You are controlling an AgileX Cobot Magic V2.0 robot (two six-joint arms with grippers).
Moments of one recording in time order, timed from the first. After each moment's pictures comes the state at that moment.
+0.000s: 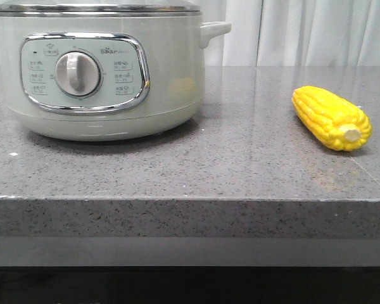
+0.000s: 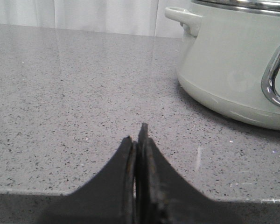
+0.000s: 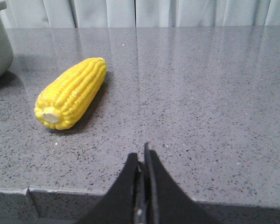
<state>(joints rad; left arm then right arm) -0.05 0.00 0.01 -0.08 0.17 0.06 0.03 -0.01 0.03 0.17 0.17 -0.08</state>
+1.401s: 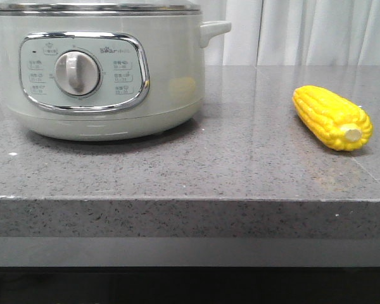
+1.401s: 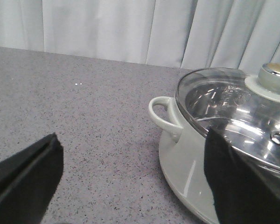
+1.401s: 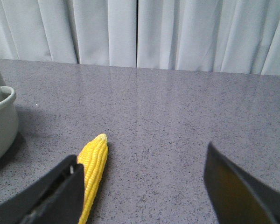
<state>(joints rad) -0.05 0.61 -0.60 -0.13 0.26 0.05 0.03 0.50 -0.52 0.13 0.24 -0.09</state>
